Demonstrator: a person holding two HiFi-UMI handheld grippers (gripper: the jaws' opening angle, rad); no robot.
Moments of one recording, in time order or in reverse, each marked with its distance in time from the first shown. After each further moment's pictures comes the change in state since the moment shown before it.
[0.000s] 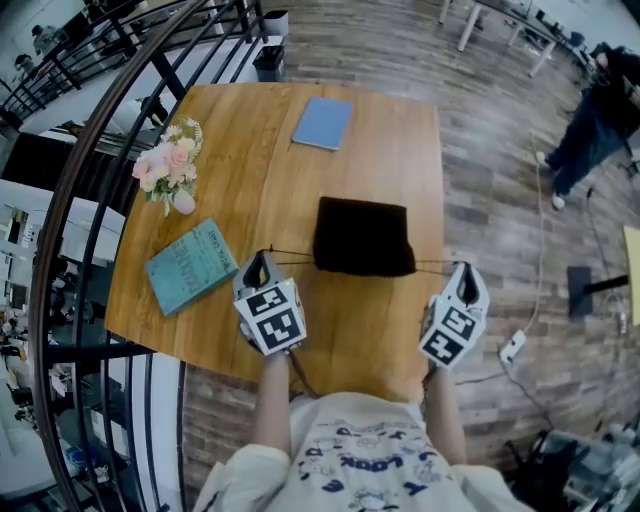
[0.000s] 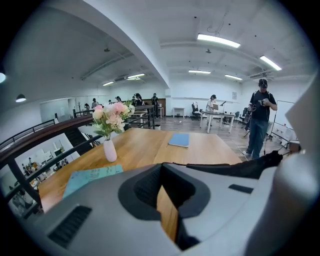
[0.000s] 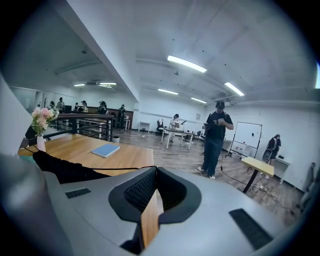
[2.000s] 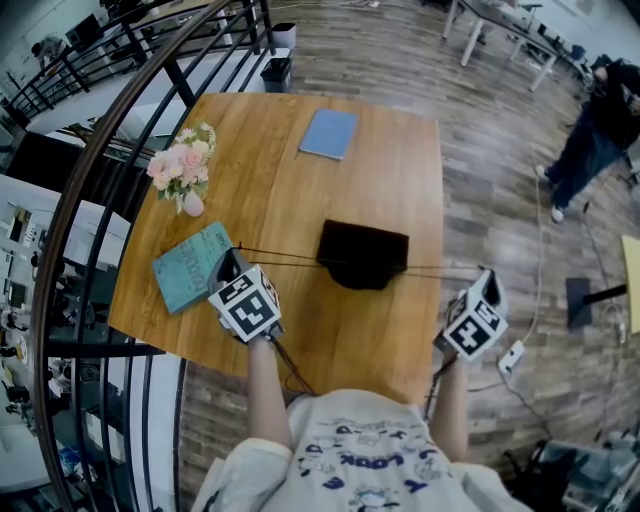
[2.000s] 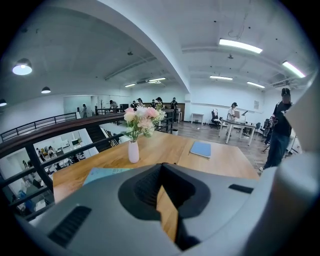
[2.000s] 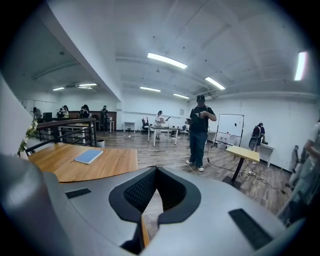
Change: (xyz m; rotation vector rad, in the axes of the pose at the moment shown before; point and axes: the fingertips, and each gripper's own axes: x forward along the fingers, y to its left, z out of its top) left arm -0.008 0.076 0.014 -0.170 -0.042 0.166; right arm 0.001 -0.063 0.006 0.133 0.035 -0.150
